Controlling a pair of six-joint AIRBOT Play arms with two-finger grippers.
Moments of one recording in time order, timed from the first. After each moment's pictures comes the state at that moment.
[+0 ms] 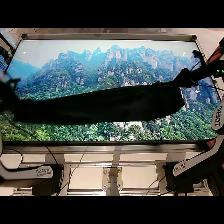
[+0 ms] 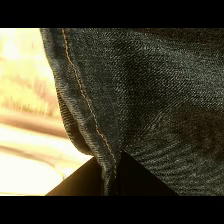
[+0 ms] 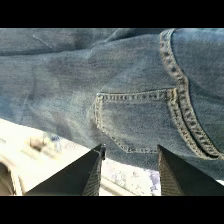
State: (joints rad) left arm 0.41 -1.40 1.28 1.73 -1.56 -1.40; right arm -0.36 -1.81 1.87 -0.94 1.73 1.29
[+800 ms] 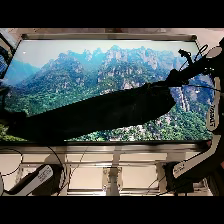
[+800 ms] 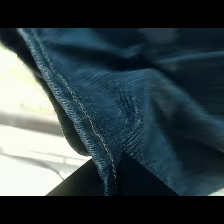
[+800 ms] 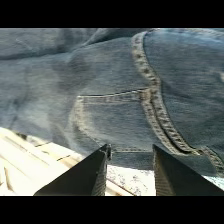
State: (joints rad) left arm 0.44 -1.08 1.04 1.62 -1.38 -1.20; right arm -0.26 -1.79 1.85 -1.01 1.70 1.29
